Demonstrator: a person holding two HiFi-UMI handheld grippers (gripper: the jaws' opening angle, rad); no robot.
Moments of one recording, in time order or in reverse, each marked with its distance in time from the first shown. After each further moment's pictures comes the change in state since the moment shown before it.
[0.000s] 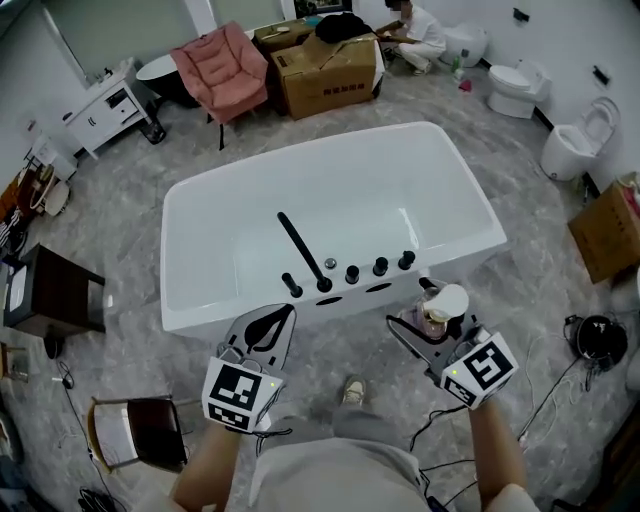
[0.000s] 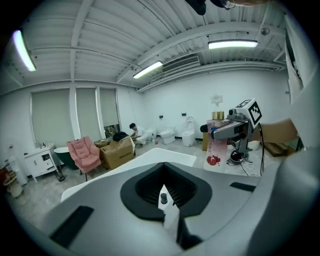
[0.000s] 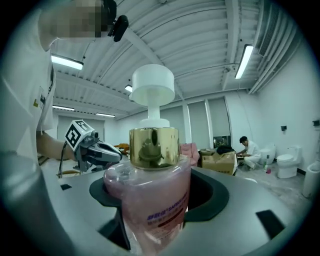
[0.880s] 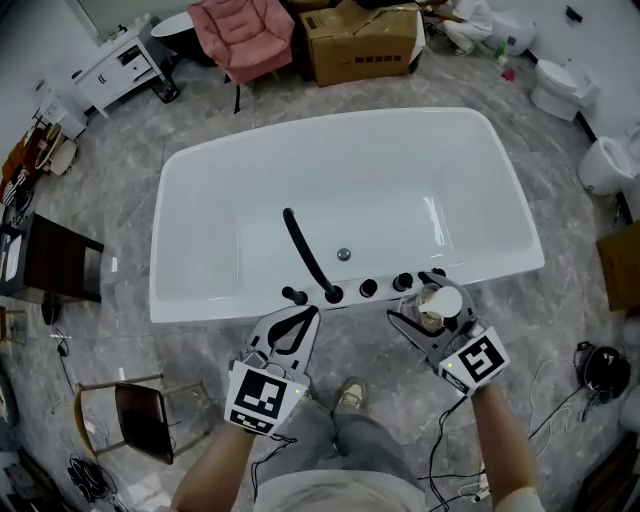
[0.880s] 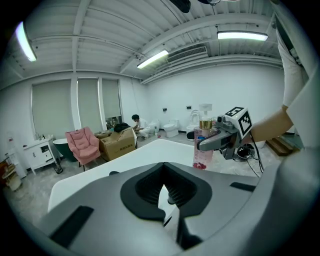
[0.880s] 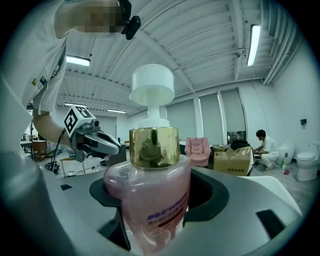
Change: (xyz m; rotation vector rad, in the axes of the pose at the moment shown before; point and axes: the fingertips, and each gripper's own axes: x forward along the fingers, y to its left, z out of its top) left arm 0.127 0.043 -0.081 -0.019 0.050 0.005; right arm 0.142 -0.083 -0.118 -0.050 0.021 0.158
